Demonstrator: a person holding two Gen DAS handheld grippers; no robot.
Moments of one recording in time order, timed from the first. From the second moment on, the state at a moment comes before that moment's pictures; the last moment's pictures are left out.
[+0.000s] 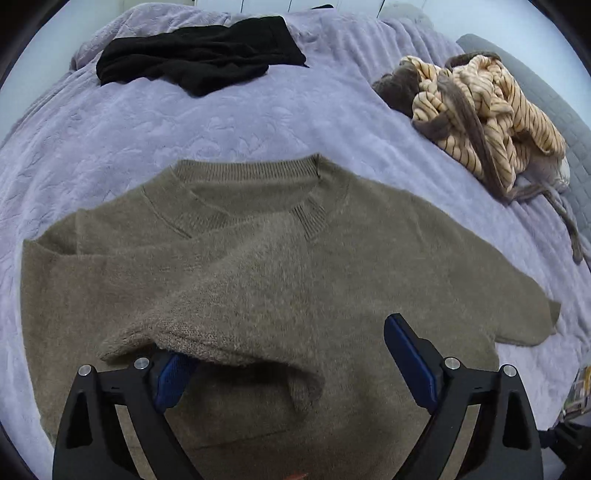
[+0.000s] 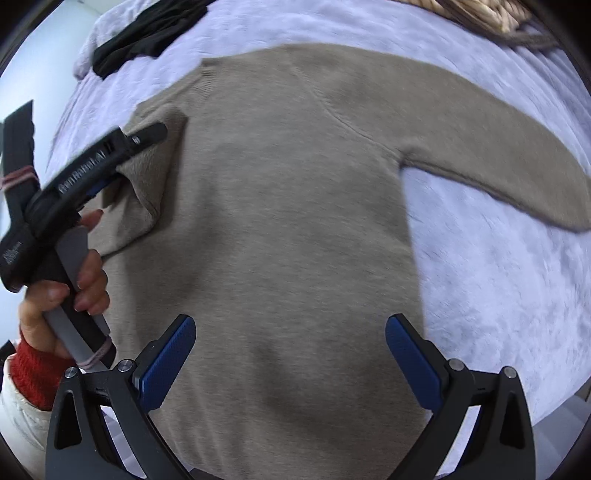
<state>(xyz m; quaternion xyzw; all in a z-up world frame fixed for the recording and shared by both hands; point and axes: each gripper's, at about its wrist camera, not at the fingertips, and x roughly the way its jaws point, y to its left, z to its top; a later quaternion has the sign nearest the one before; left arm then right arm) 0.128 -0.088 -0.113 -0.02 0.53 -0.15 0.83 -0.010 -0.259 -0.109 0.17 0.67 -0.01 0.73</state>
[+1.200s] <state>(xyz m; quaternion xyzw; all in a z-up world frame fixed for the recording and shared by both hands) 0.171 0.149 -0.134 -0.18 0.58 -0.02 0.80 0.139 -0.266 -0.172 0.37 0.58 0.02 0.73</state>
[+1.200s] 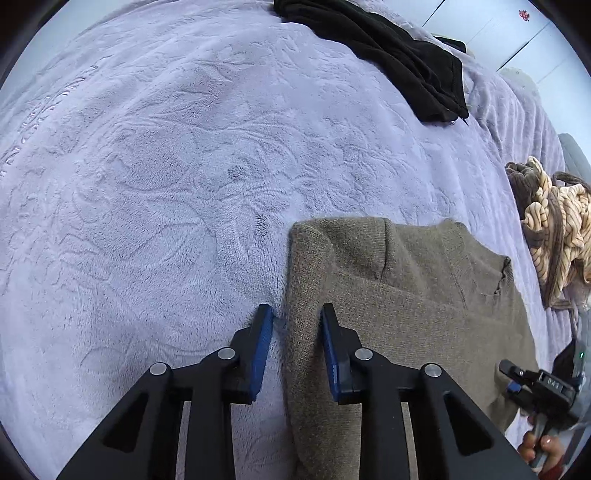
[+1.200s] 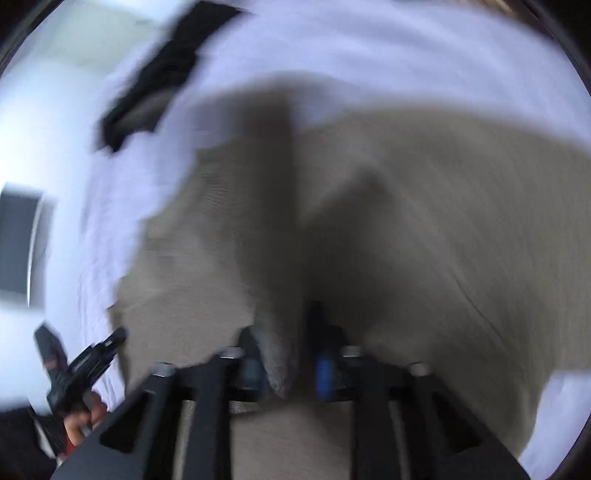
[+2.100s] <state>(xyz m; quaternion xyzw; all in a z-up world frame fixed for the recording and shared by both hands) 0.165 0.211 -0.130 -0.18 0.57 0.01 0.81 0.148 0.032 -0.228 0.45 0.64 0.26 0.57</state>
